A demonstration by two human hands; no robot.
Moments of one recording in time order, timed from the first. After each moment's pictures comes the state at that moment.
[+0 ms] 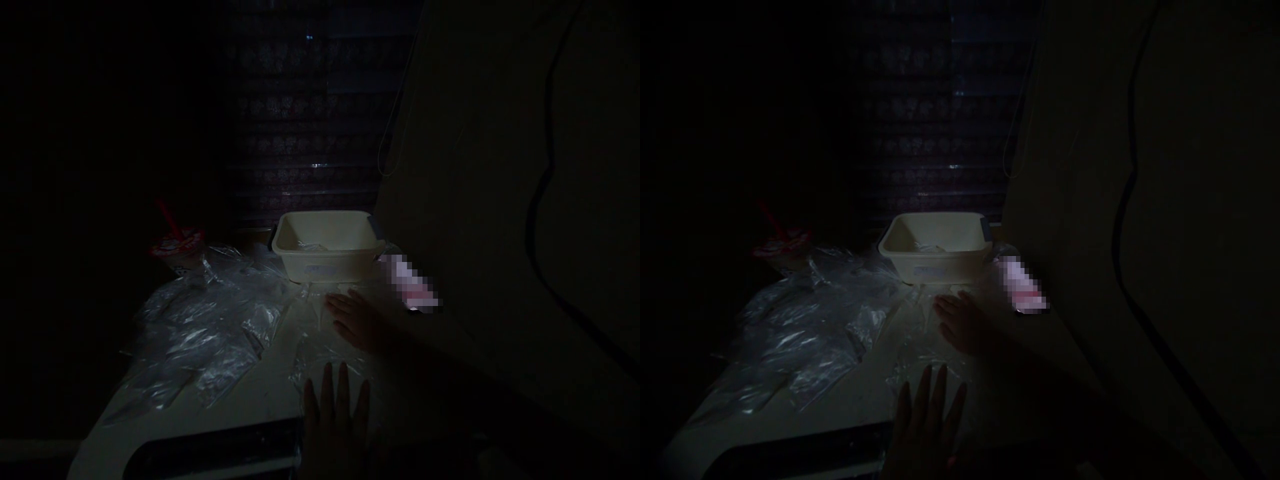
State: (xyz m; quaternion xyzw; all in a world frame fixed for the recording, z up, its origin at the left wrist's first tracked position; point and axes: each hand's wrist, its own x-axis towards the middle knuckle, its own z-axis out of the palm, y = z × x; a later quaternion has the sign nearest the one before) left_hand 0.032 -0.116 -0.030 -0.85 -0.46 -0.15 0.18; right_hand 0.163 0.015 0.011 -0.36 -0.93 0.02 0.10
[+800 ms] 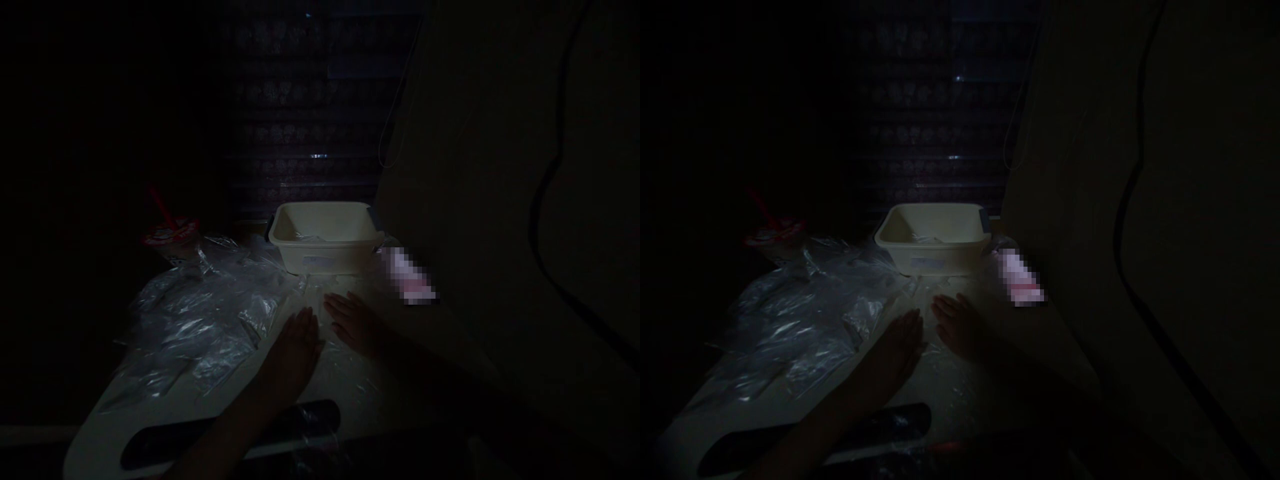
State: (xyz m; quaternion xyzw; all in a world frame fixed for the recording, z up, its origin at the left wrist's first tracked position) left_hand -0.012 -0.042 0.011 -0.88 -0.47 -0.03 0.00; right_hand 0.162 -0.002 0.001 -0.39 -0.91 0.02 0.12
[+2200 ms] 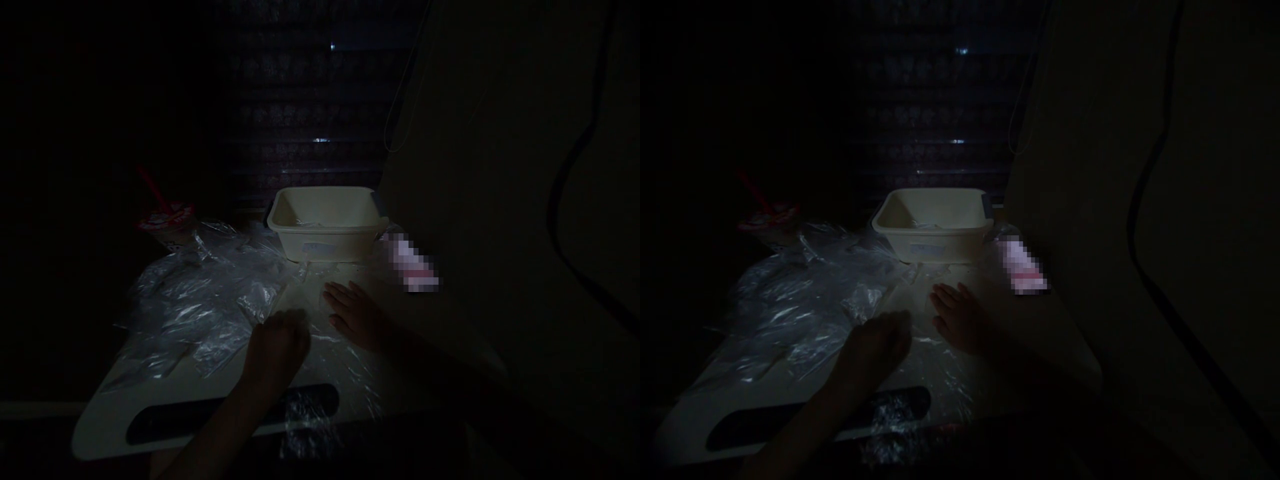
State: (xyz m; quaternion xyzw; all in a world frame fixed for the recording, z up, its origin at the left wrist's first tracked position) left_hand -0.018 -0.052 0.026 -0.80 -0.59 -0.11 -0.05; right_hand 0.160 -0.009 0.005 -0.39 -0.91 0.02 0.11
